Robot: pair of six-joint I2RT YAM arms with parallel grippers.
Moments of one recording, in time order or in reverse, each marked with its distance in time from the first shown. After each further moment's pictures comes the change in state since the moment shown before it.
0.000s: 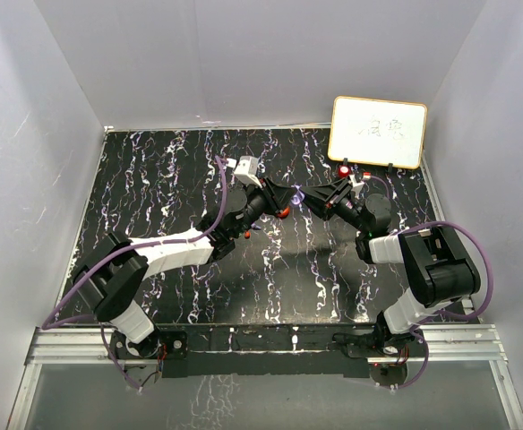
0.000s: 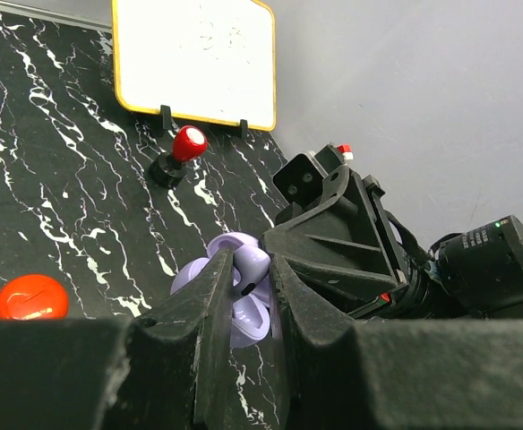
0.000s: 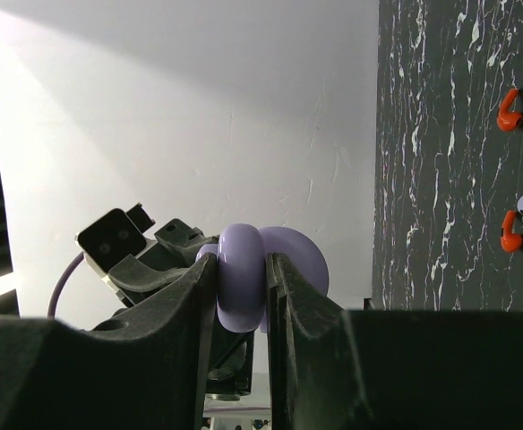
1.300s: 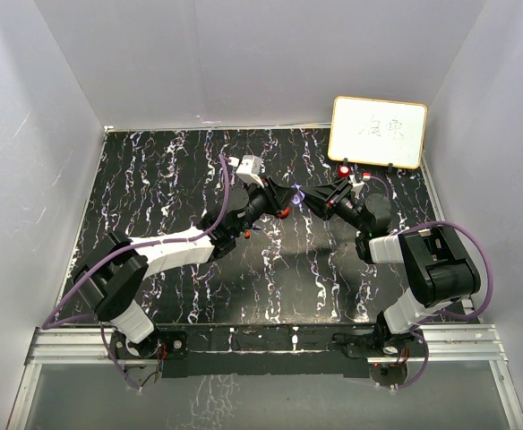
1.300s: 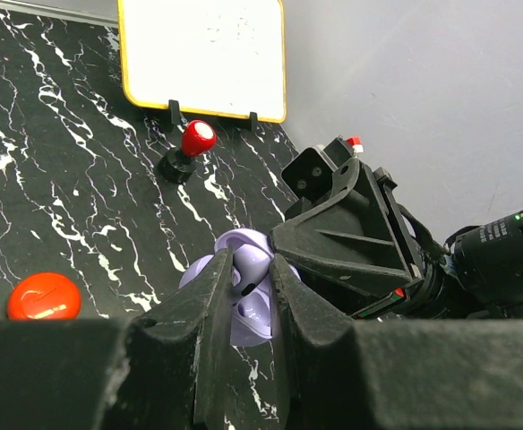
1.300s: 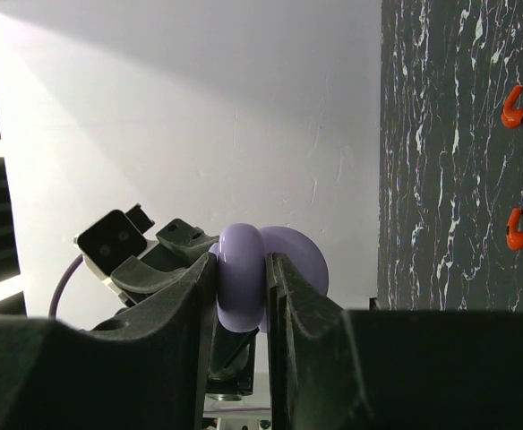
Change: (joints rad) left arm 0.000 0.005 0.019 -0.040 0.002 0.035; right arm 0.000 0.000 0.000 0.002 0.001 0.019
